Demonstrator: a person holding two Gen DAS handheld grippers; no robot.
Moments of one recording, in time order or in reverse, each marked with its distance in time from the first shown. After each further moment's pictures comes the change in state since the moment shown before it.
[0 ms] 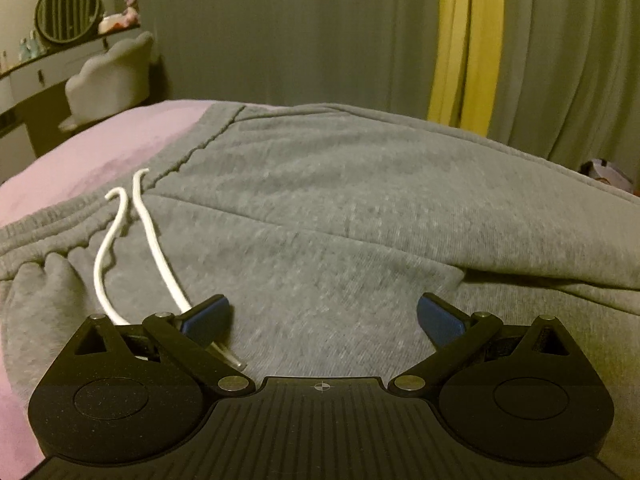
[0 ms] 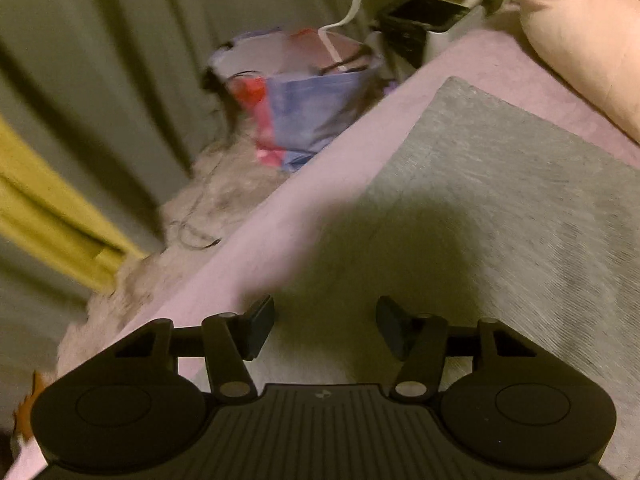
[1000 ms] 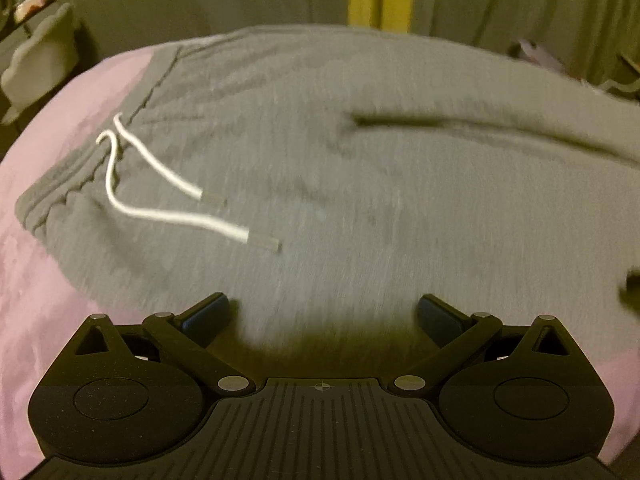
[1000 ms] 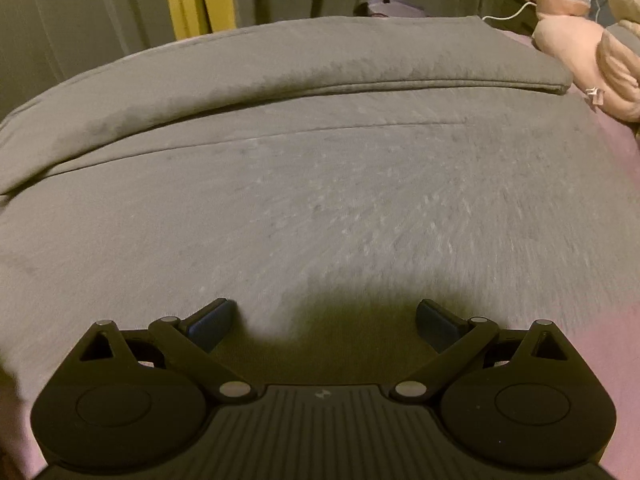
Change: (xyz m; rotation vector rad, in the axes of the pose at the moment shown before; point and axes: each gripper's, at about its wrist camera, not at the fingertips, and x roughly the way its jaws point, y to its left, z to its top) left arm -0.087 -0.008 -0.018 0.183 0.298 -0.137; right arm -0.198 -0.136 -0.331 -0.628 0.039 0.120
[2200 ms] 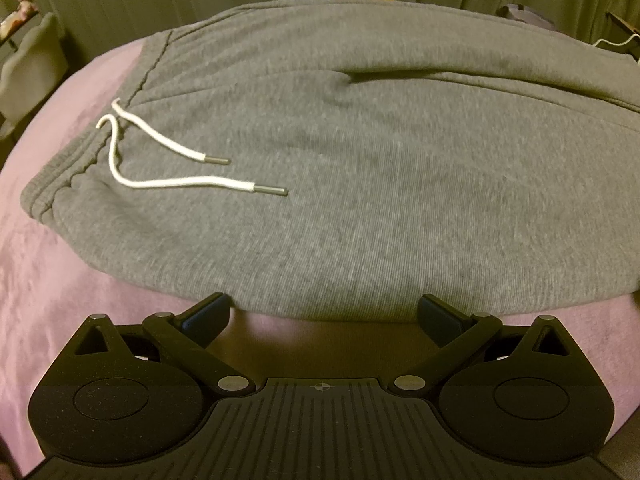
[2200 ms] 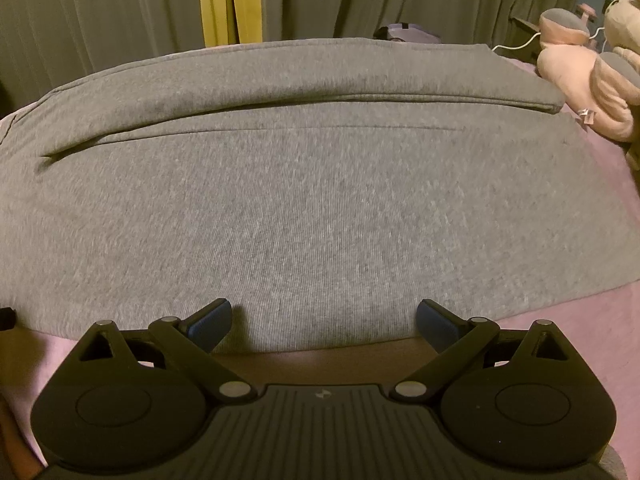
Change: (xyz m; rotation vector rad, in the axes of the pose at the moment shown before) left arm -0.006 0.005 -0.033 0.112 0.065 0.011; right arm -0.055 0.016 -0.049 -0.090 -0.082 0.012
